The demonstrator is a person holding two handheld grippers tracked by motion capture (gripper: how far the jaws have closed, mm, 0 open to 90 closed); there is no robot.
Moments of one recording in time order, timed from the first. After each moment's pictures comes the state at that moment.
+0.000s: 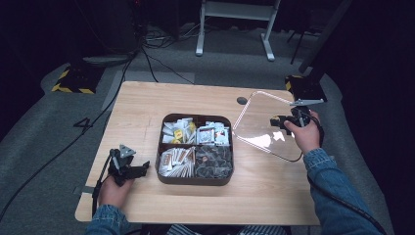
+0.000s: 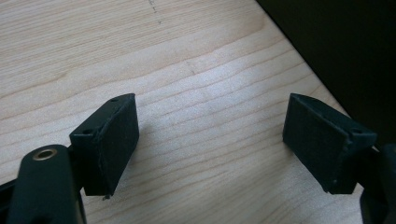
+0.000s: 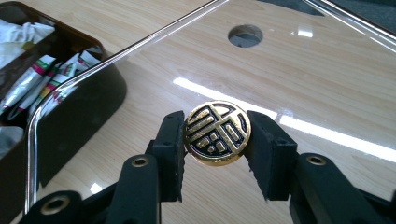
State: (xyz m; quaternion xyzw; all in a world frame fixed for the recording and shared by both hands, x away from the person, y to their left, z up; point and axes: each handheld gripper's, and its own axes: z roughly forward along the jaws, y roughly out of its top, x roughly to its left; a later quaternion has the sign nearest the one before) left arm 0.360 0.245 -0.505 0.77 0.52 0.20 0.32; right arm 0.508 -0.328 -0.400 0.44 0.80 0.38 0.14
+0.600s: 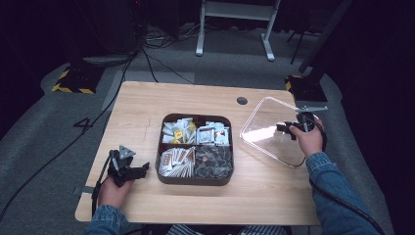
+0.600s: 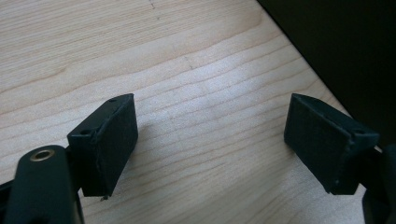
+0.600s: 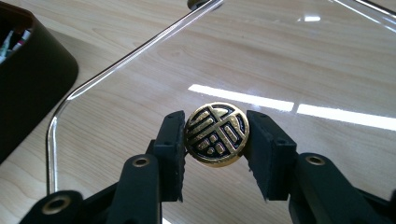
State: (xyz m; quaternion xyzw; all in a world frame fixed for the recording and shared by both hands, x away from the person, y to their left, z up) left arm 0.357 0.246 -0.505 0.77 0.52 0.20 0.32; right arm 0.514 -0.360 -0.436 0.48 0.78 0.37 0.14
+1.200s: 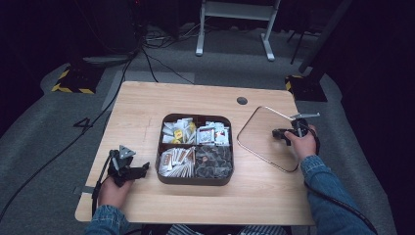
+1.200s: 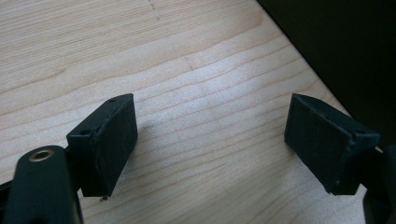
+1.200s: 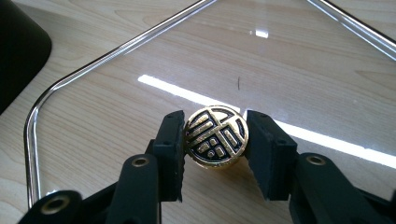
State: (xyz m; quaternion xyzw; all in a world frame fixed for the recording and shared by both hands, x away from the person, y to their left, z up) left arm 0.357 0.246 -0.505 0.77 0.51 0.20 0.32; right arm 0.521 -0.359 -0.477 0.50 0.78 0.36 0.11
